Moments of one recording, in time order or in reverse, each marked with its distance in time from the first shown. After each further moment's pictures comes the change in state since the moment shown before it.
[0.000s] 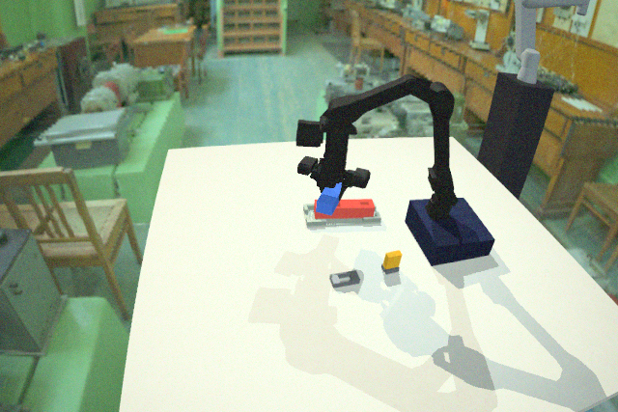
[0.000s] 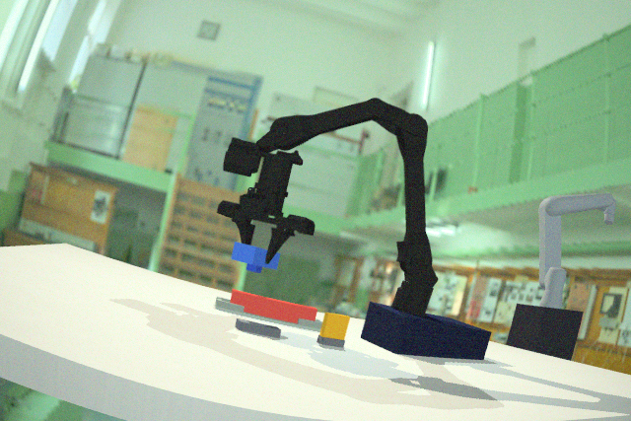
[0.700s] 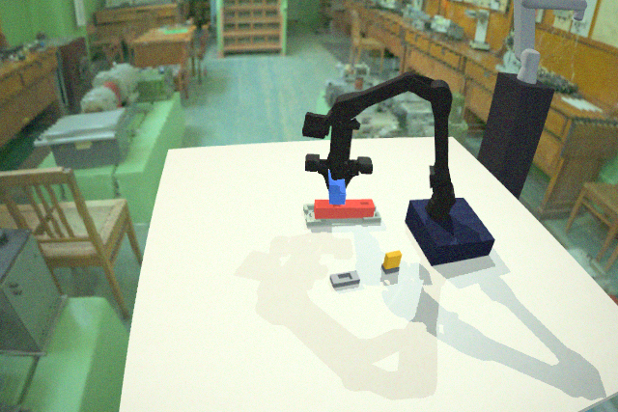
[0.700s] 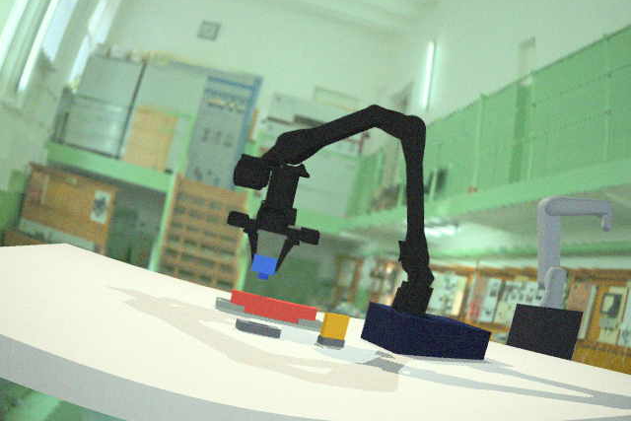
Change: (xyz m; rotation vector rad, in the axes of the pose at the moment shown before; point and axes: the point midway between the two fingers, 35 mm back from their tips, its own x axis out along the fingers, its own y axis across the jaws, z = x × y) arm 0.013 -0.006 -0.068 -0.341 0.004 0.004
